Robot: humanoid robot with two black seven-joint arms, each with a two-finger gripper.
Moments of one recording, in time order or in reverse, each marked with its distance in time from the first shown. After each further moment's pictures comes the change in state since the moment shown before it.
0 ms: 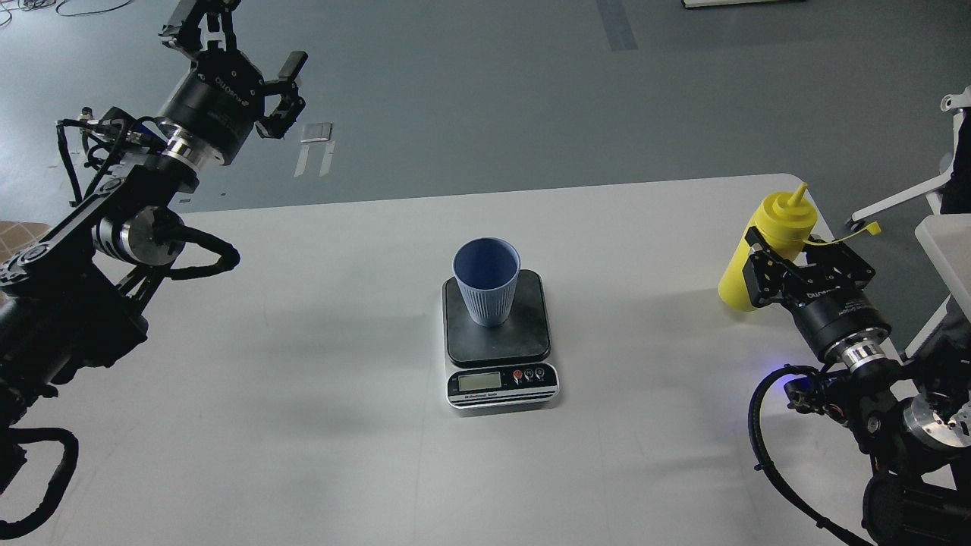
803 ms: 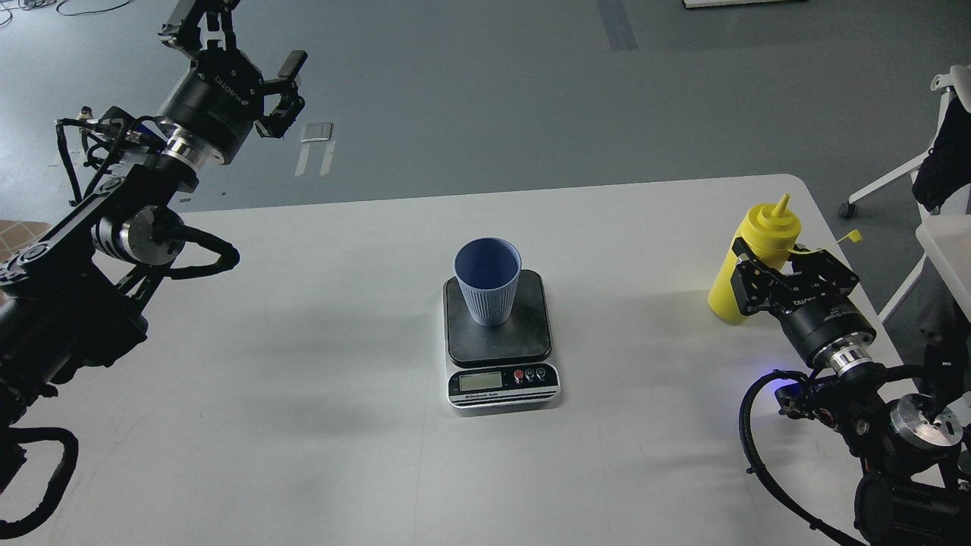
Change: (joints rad) left arm -0.001 0.001 0.000 0.000 0.000 0.000 0.000; right arm 0.014 0.000 -0.028 -0.047 -0.011 0.008 -0.001
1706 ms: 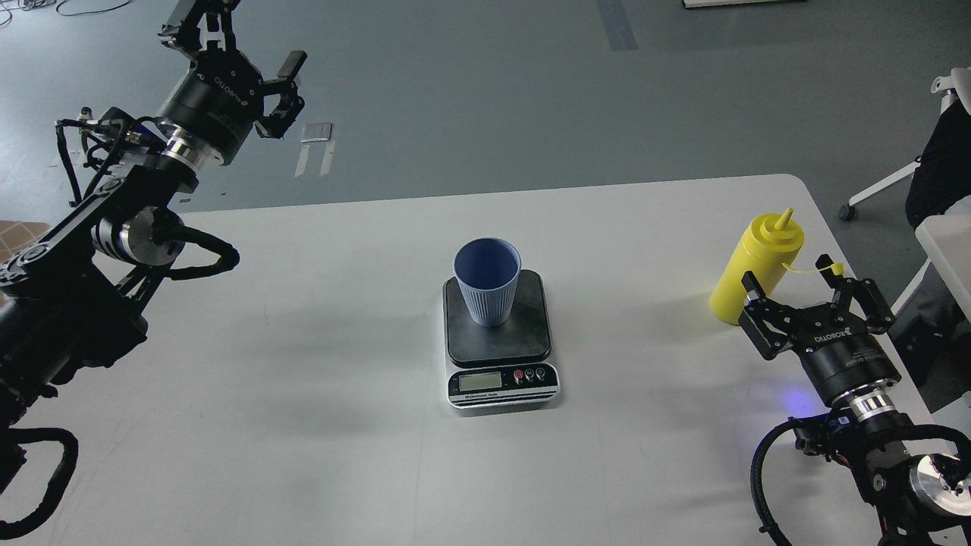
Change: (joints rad) left arm 0.001 -0.001 -0.001 0.000 0.000 0.000 -0.002; right arm -0.198 0.000 -0.006 0.122 0.009 0.197 -0.002
